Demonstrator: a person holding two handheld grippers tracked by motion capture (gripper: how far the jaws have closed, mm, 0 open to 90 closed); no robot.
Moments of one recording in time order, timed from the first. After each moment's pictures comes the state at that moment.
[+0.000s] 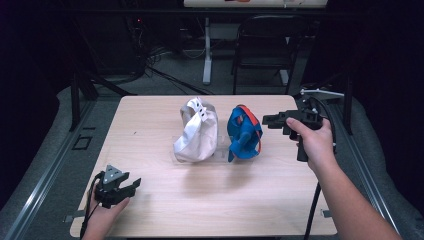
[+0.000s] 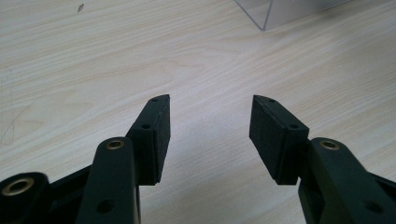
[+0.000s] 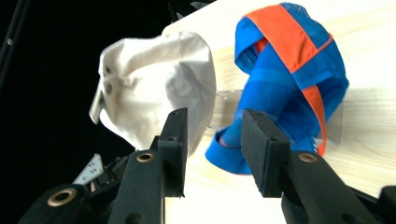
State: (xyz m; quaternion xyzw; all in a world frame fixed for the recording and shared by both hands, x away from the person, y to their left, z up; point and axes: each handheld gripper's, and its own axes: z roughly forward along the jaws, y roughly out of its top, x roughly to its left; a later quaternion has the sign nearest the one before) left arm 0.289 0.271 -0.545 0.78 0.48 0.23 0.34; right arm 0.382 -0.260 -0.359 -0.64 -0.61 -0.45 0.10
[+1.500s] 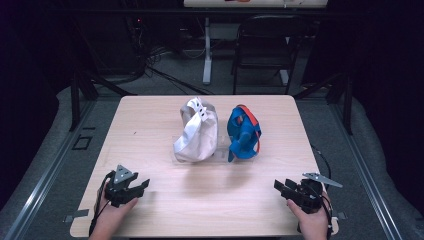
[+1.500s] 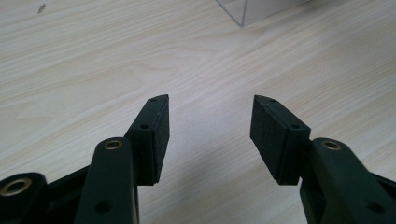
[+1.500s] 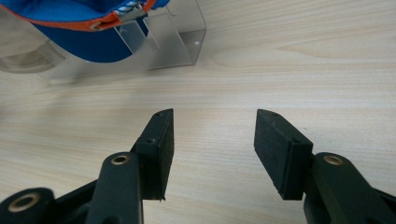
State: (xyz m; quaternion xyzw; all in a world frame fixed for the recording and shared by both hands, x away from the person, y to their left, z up) left arm 0.298 0.253 -0.558 0.79 0.46 0.21 0.34; right arm 0.261 -0.284 -0.545 -0.62 -0.64 -0.44 -0.14
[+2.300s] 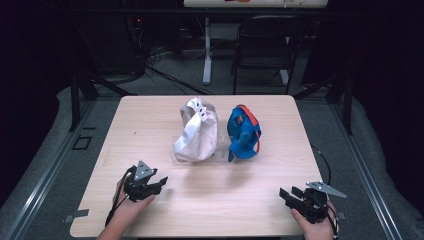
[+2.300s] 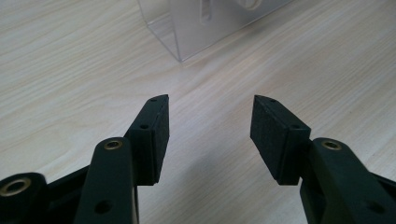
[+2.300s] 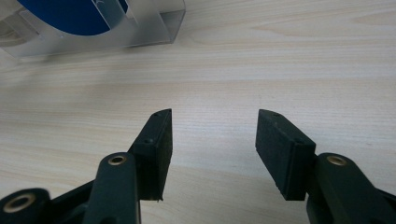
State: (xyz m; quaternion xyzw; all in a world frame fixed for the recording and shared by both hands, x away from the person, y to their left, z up) left arm 0.313 0.205 -0.560 0.82 0.39 0.20 0.36; right arm 0.240 -0.293 -0.555 -0.62 -0.65 -0.41 -0.17
